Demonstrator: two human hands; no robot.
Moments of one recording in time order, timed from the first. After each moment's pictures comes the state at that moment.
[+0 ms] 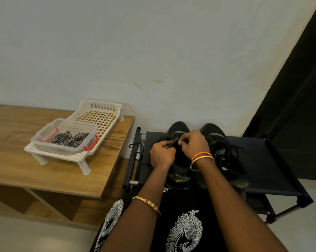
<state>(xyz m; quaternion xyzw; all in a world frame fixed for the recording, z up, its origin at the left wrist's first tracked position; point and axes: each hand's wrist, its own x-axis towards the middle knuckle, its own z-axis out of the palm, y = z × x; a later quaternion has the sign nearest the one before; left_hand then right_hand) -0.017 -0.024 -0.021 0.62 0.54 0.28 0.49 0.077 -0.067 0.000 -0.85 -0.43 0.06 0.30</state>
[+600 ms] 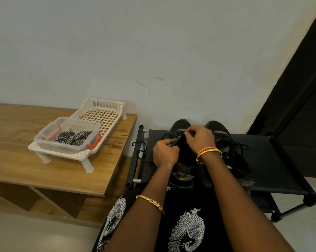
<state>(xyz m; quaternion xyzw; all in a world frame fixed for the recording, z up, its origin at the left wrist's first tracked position) -0.016 -0.025 -0.021 0.64 0.55 0.28 0.47 0.079 -0.066 0.015 -0.85 -0.40 0.07 0.33</state>
